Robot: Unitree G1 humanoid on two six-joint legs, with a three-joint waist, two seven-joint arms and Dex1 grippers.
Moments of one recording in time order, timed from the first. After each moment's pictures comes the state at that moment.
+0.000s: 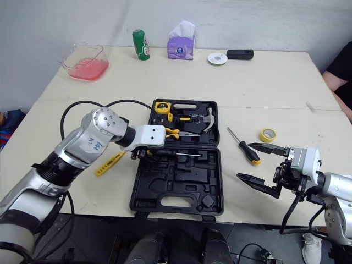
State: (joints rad) left arm -0.92 0.69 -0.55 -0.03 0.10 0.57 -1.17; right arm 0.01 -0.76 -0.36 -0.17 0.62 -0.02 1.27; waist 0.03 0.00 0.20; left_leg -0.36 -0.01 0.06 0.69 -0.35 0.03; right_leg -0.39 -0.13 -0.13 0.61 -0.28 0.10
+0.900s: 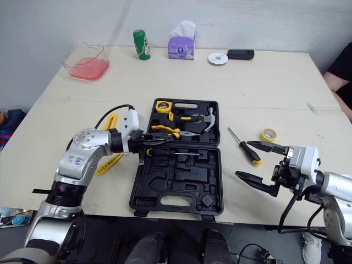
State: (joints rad) left arm -0.60 0.45 -0.09 0.01 -0.24 0.39 -0.98; right arm 0.02 -0.75 -0.35 -0.20 0.61 -0.01 1.23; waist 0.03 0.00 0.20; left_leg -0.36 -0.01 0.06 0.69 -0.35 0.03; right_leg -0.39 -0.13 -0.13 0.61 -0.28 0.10
